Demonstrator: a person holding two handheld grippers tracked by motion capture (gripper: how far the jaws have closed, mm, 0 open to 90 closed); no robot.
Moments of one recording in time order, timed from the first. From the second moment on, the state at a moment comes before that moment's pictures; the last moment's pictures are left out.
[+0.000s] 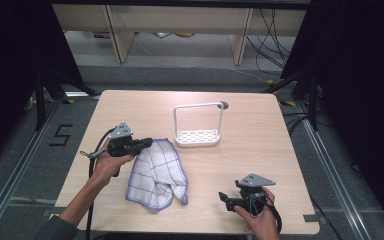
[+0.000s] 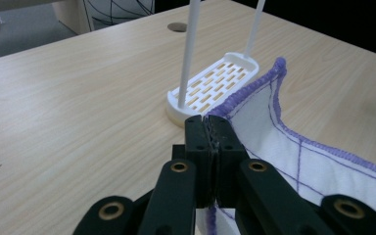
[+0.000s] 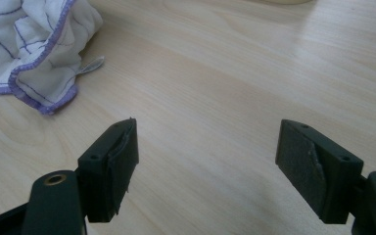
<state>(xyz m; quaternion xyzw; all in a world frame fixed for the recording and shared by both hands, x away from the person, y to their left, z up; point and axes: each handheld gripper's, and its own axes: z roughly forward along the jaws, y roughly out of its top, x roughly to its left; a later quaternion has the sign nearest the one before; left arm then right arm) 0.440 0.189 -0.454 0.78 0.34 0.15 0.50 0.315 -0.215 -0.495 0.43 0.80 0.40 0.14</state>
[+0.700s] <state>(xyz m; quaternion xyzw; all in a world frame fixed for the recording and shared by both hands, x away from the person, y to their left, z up) 0.410 0.230 -0.477 0.78 0.42 0.11 0.45 0.317 -0.184 -0.485 0.39 0.80 0.44 0.11</state>
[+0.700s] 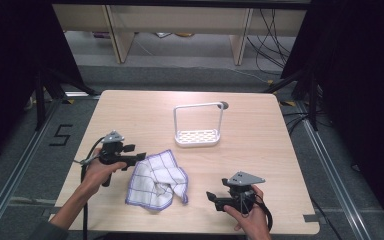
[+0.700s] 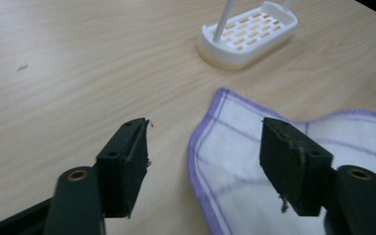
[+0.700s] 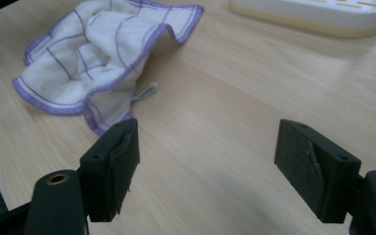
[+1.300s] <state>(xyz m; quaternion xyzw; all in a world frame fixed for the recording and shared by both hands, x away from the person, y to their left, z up) 0.332 0.232 -0.506 0.79 0.43 0.09 0.42 0.338 -0.116 -0.476 0.34 0.83 0.43 0.11</state>
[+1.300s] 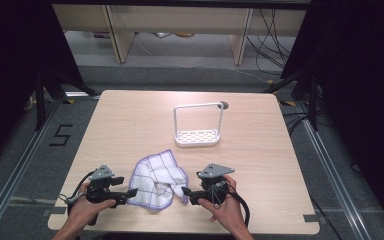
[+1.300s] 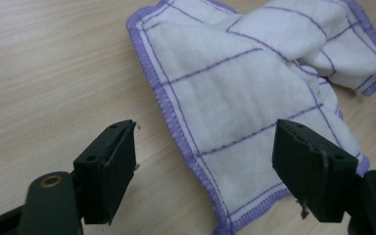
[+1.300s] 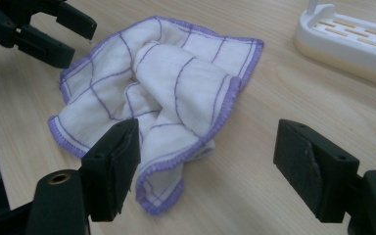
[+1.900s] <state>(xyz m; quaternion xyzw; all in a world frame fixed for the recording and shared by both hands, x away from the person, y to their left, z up) 0.330 0.223 -0.514 0.81 0.39 0.10 0.42 0.366 -0.086 -0.498 0.38 0.83 0.40 0.08</state>
